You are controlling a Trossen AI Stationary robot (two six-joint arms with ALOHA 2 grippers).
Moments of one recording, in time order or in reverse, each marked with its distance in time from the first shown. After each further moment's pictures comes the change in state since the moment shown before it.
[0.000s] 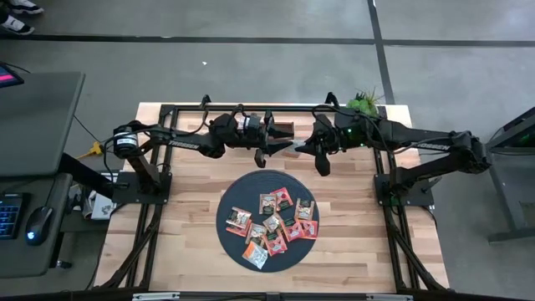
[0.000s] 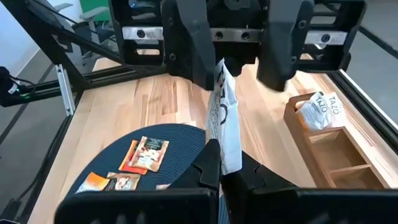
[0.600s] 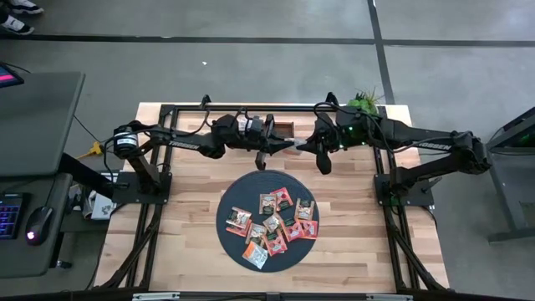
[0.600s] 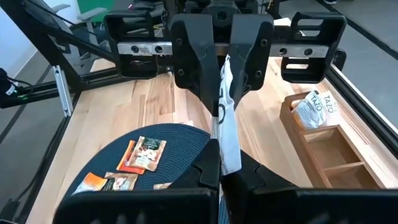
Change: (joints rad) left arm 0.000 0.000 0.000 -0.053 0.021 0.031; right arm -0.015 -0.005 0.001 -0.020 -0.010 -0.006
